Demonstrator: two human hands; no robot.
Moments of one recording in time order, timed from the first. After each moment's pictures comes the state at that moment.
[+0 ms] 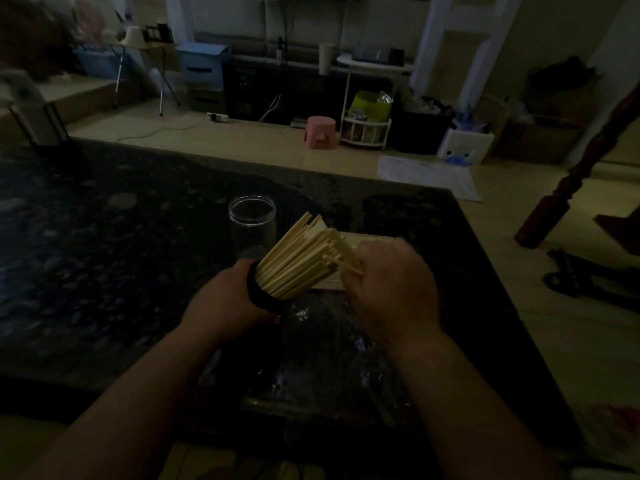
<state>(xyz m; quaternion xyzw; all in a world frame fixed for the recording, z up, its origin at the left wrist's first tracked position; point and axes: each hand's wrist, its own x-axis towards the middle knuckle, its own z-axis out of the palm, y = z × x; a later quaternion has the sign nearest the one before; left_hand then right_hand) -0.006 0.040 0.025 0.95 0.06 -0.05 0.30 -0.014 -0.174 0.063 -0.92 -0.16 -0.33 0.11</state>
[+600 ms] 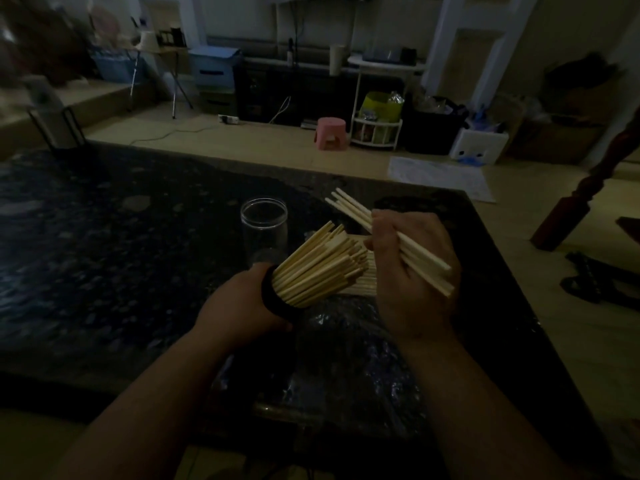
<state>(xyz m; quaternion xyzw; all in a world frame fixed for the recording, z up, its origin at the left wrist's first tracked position) -0.006 0.043 0.024 0.96 0.03 -0.04 0.29 -0.007 -0.161 0.068 -0.76 -0.16 -0.42 0.47</state>
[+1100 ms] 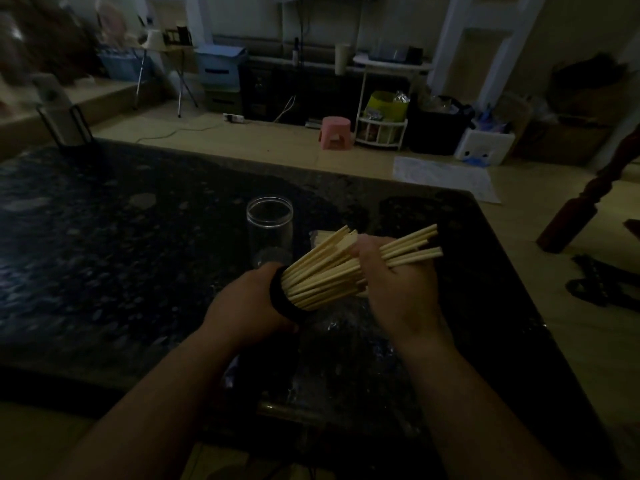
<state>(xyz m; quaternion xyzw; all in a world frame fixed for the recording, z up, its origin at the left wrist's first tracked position) -0.006 0.042 0.023 0.96 0.01 -0.04 0.27 -0.003 -0.153 0.052 -0.79 -0.09 -0.20 0.57</state>
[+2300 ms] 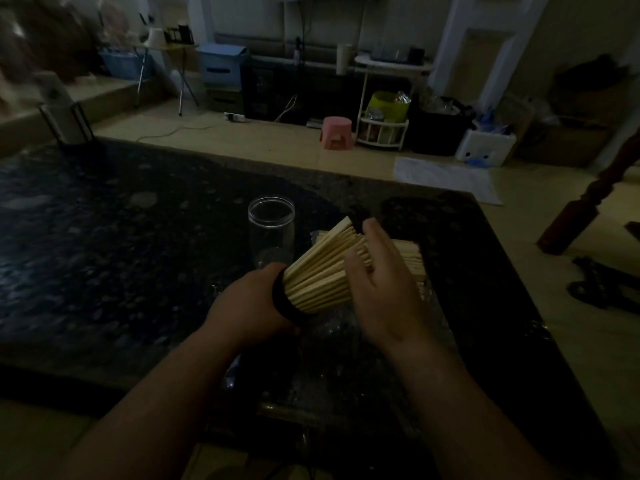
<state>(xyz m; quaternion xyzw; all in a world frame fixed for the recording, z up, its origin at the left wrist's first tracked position) -0.004 0.042 0.023 0.96 0.00 -0.04 0.26 -0.009 -0.143 0.053 -0.89 -0.08 -0.10 0.45</state>
